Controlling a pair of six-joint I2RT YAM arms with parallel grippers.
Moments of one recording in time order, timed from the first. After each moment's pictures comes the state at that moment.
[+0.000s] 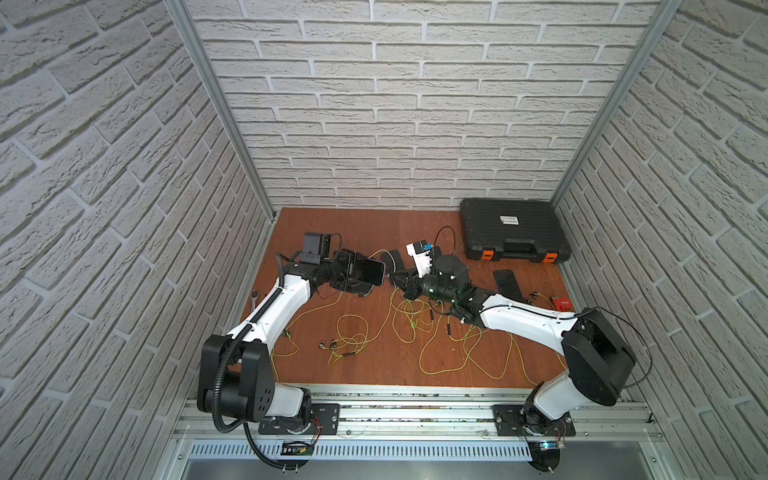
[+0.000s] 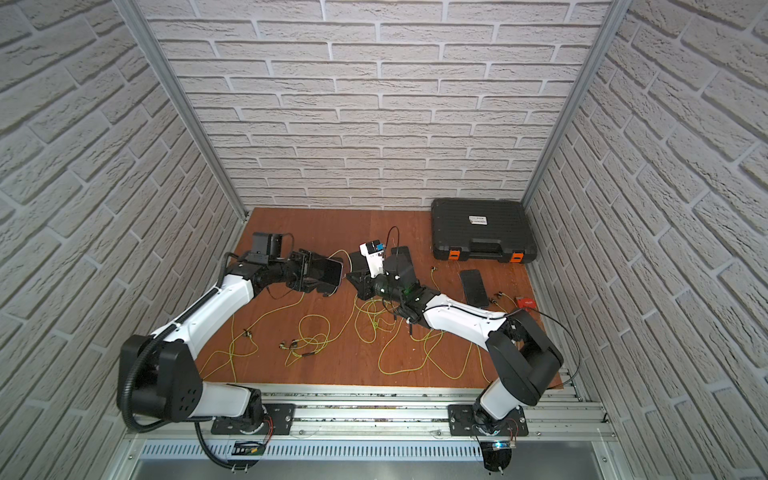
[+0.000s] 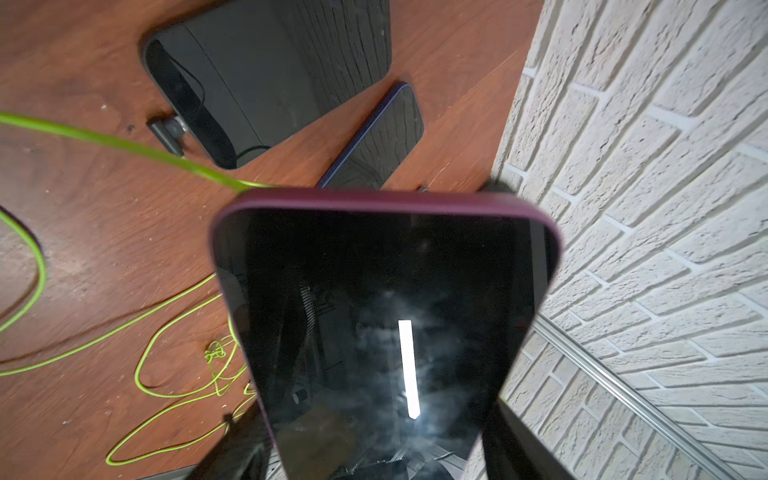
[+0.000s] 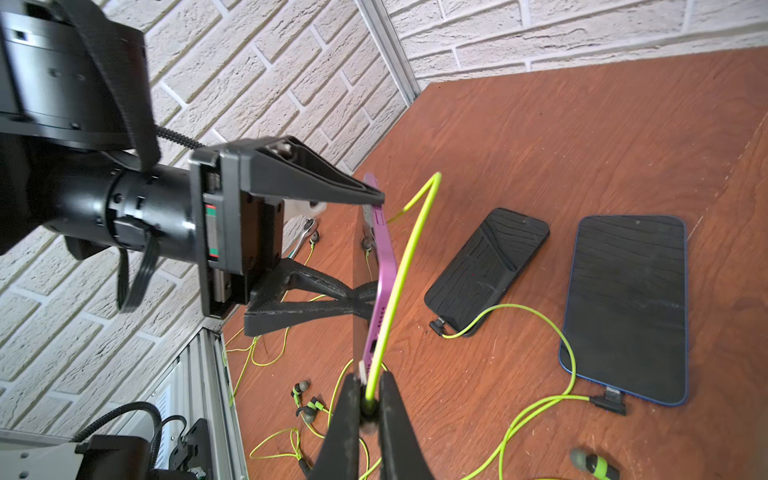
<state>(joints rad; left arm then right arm) -0.20 1.40 1.03 -0.42 0.54 -1.57 0.69 1.58 0.95 0.32 -0.28 0.52</state>
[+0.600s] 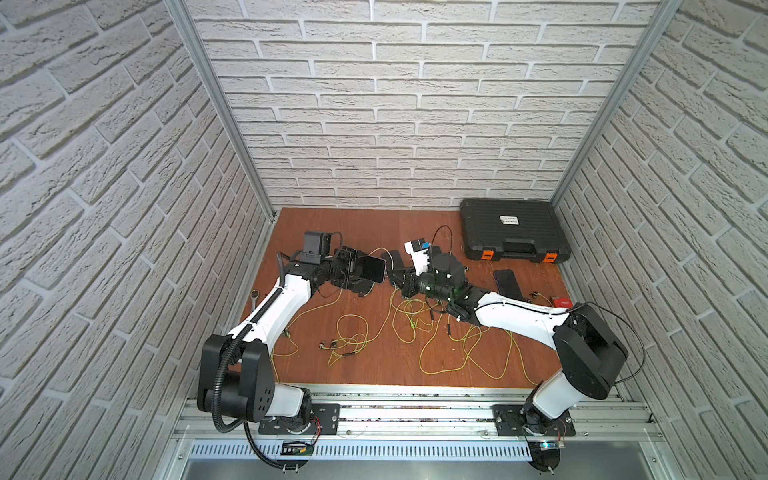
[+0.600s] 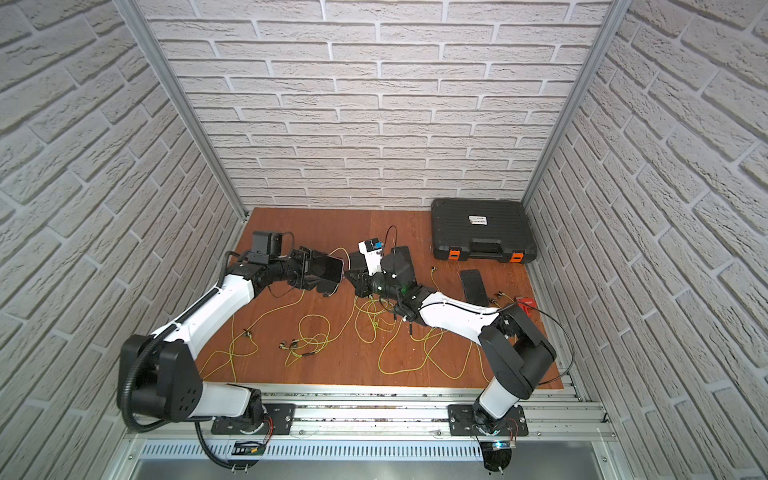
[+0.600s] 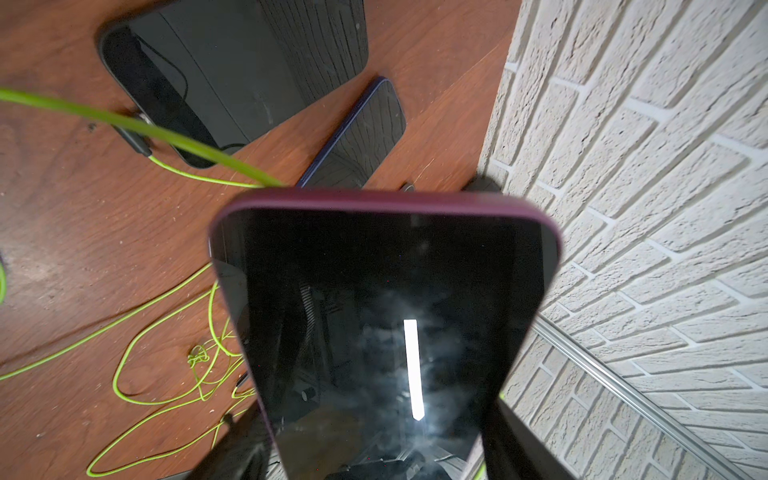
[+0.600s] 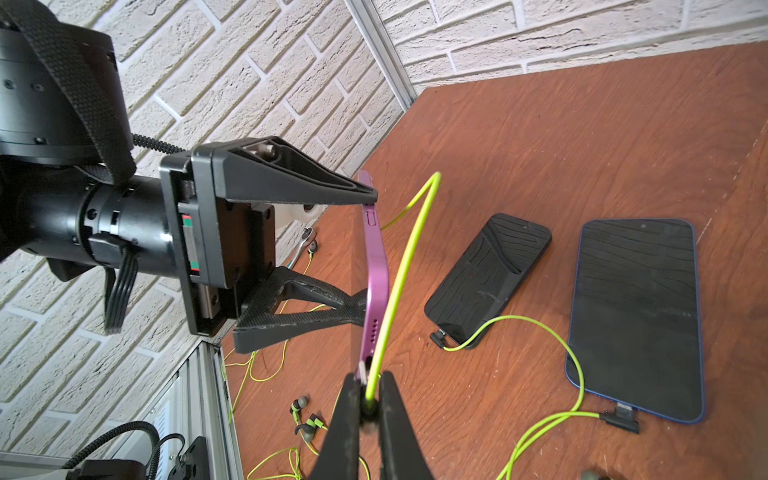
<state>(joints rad) -0.21 1.40 1.03 -0.39 0.54 -1.57 0.69 1.62 0.97 0.35 -0.27 0.54</state>
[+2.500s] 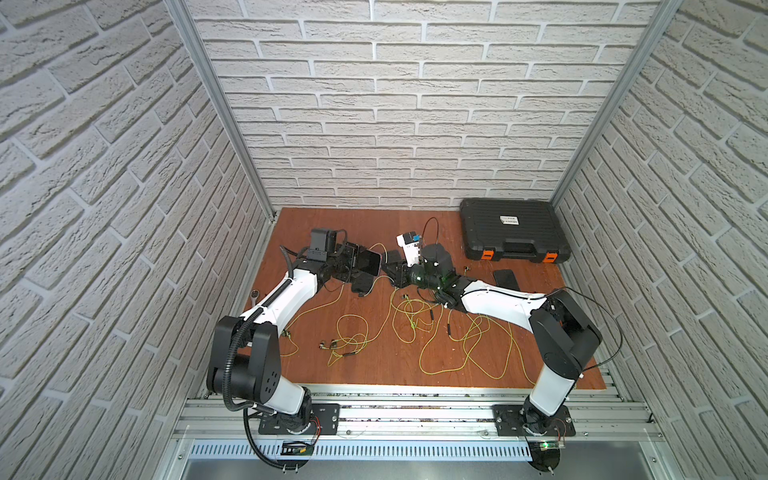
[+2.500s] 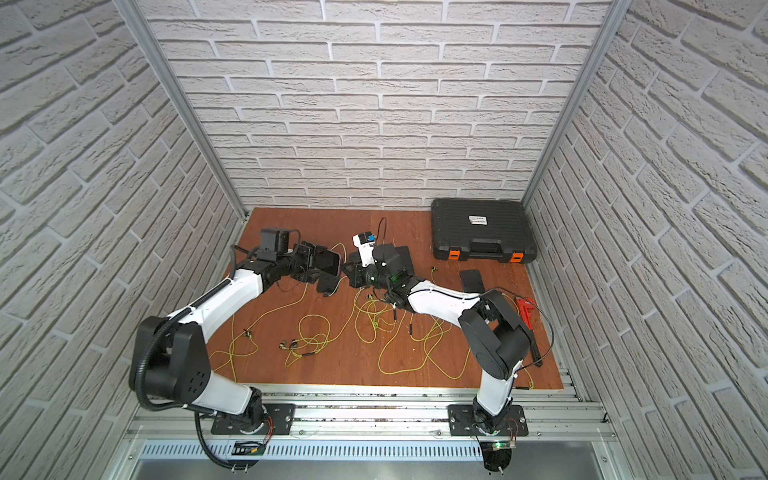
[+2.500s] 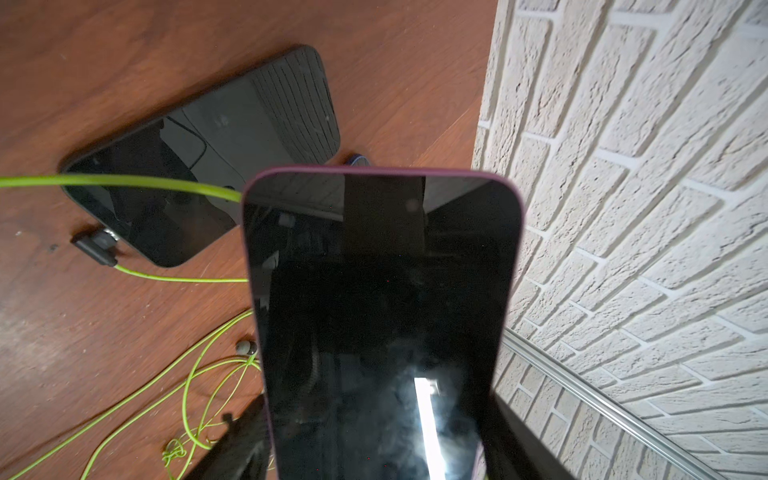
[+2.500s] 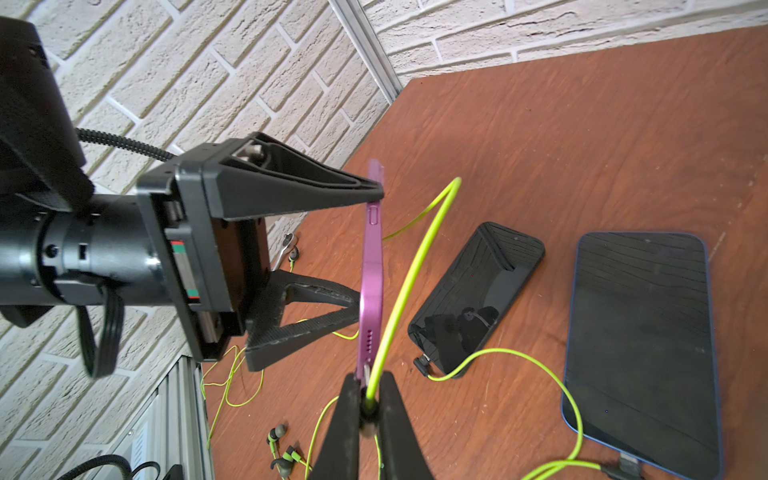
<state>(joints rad) -0.24 1.50 1.05 -0.26 0.41 -1.56 0.67 1.78 1.13 0.32 -0.30 0.54</state>
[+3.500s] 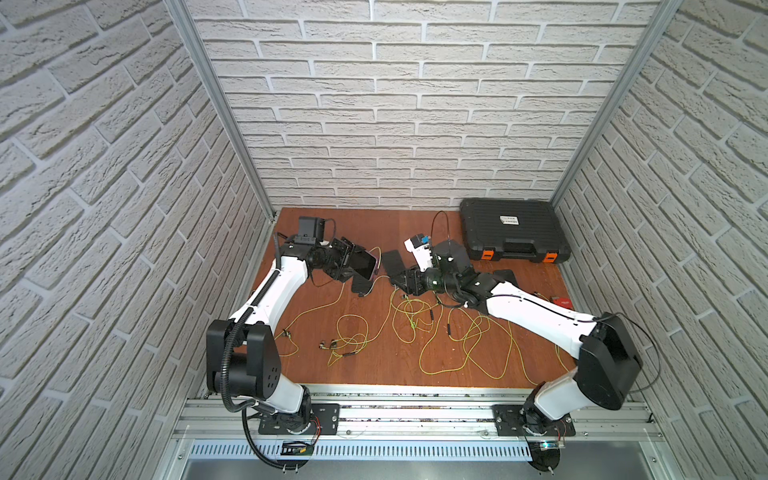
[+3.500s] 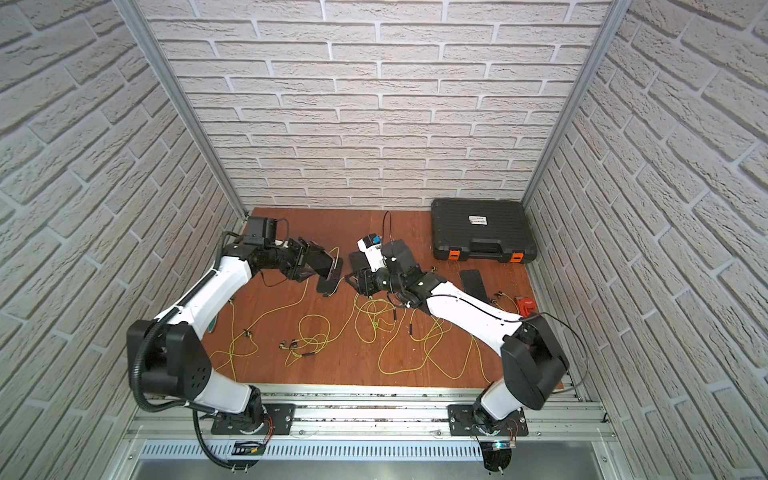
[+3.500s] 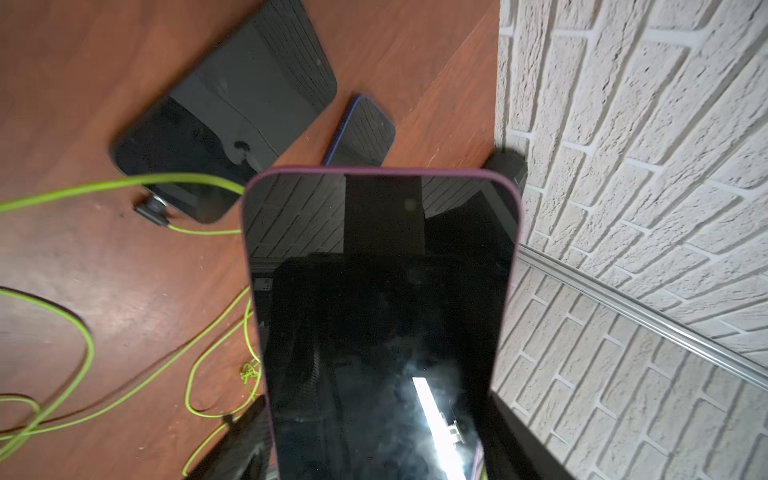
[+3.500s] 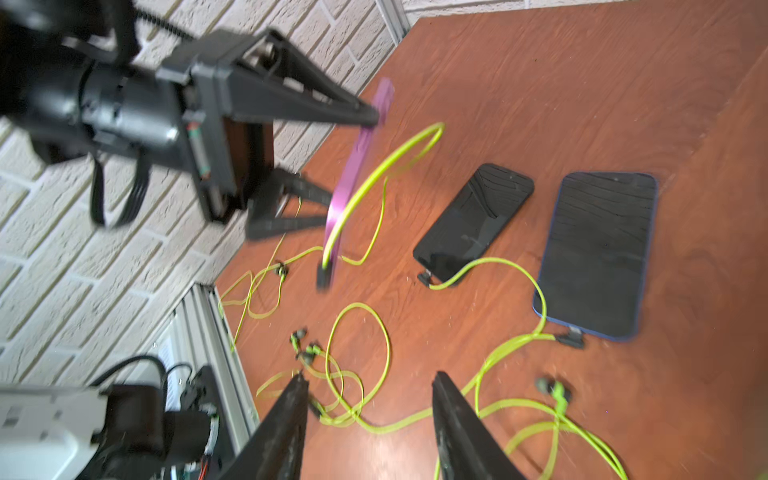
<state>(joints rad) -0.12 1.53 1.27 -0.66 0.58 -1.17 0.66 1.50 1.12 -0.15 -0.34 0.41</state>
